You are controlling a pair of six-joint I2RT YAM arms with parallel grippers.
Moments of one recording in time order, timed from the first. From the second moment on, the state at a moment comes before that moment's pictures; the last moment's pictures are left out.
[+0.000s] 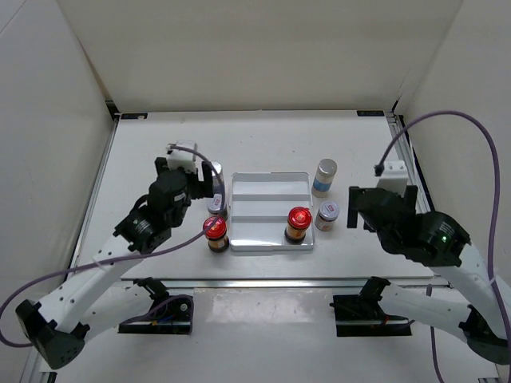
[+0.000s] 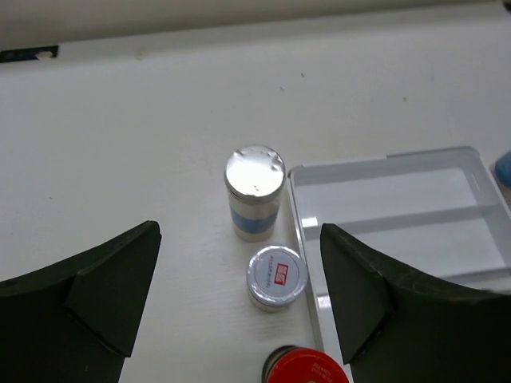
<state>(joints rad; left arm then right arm) -0.69 0.83 0.87 -0.25 -0.58 -0.13 0.93 0.88 1.31 -1.31 0.79 0.57</state>
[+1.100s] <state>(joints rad) -0.72 0.98 0.79 -0.69 -0.18 -0.59 0.93 0.56 1.02 -1.29 0.81 0.65</state>
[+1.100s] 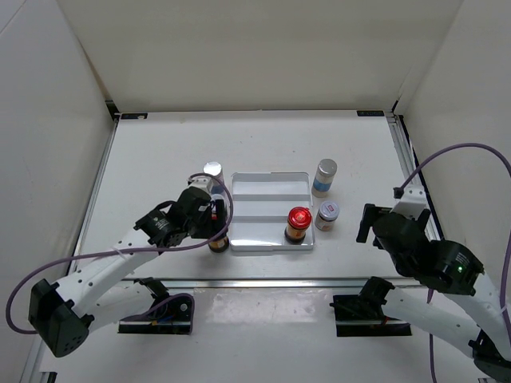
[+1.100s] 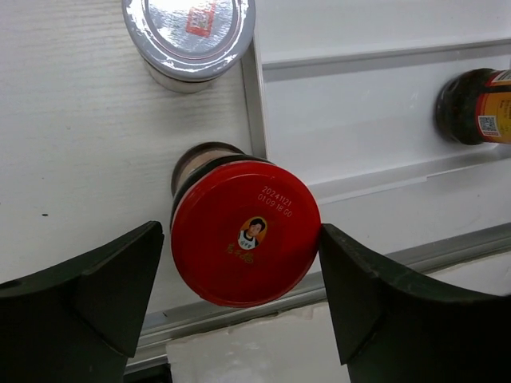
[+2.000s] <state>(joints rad) -0.91 1.08 1.11 -0.83 -0.32 -0.60 0.93 0.56 1.02 -1.29 0.80 0.64</state>
